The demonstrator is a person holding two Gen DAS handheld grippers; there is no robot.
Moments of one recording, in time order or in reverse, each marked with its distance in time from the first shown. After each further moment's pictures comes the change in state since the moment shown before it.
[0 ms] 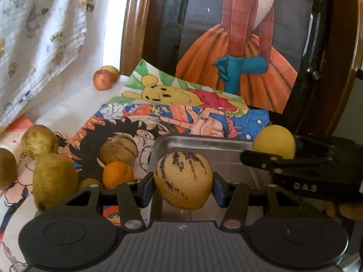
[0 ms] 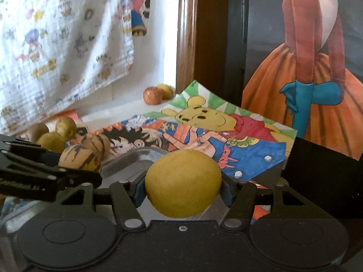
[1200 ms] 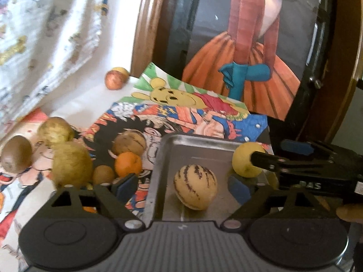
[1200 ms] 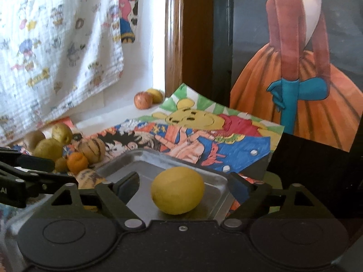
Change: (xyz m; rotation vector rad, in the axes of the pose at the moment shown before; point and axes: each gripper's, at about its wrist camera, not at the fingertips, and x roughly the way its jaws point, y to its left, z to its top) left arm -0.040 0.000 -0.007 -0.060 -0.035 0.037; right arm -0.032 -0.002 -0.005 0.058 -0.043 -0.047
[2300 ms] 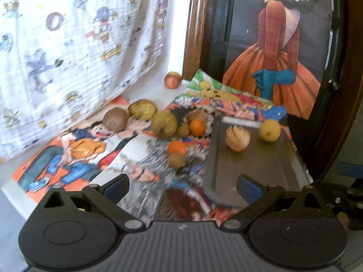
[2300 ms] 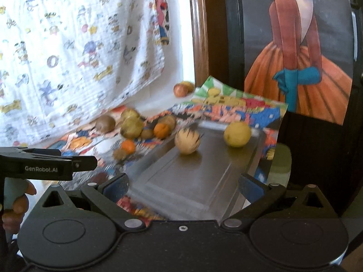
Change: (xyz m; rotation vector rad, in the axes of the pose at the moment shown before) left arm -0.154 0.029 -0.074 -0.019 -0.020 0.205; right arm -0.171 0.111 -0.046 0.063 0.076 0.043
